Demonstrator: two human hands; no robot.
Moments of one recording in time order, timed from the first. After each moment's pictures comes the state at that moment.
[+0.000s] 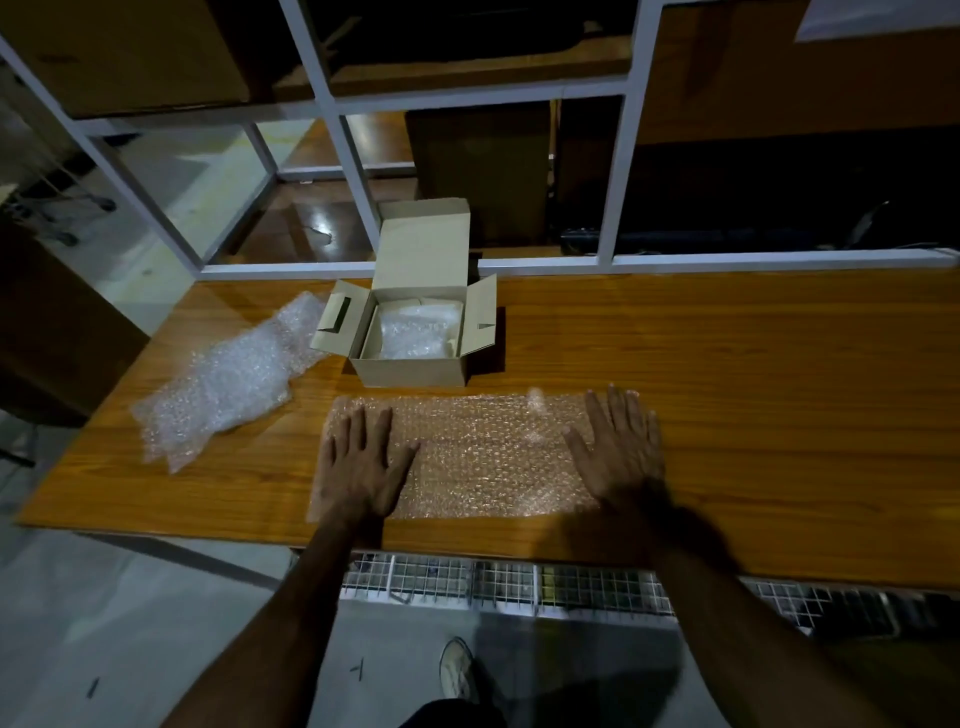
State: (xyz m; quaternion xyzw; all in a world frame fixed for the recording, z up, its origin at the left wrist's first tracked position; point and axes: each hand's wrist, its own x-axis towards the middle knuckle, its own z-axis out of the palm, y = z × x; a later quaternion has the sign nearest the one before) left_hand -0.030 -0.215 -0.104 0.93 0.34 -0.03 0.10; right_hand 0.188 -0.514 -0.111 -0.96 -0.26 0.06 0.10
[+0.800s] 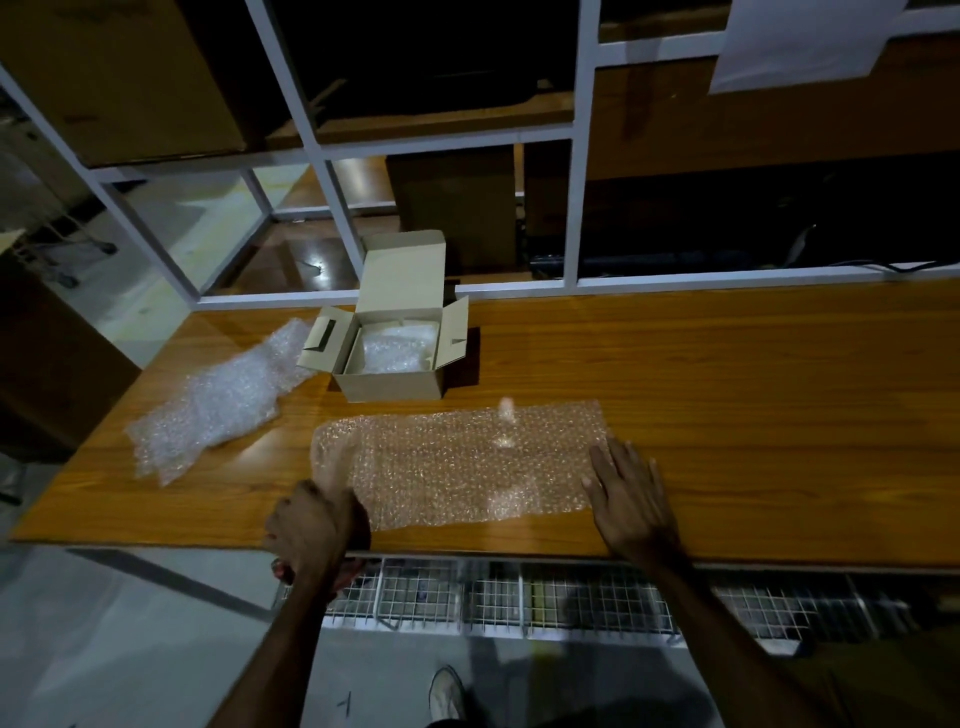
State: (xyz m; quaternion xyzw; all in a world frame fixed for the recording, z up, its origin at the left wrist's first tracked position) left_hand -0.079 -0.262 -0.085 0.77 0.61 0.09 0.19; right_hand 0.154 -0.604 -0.132 -0.94 -0.29 0.04 0.18
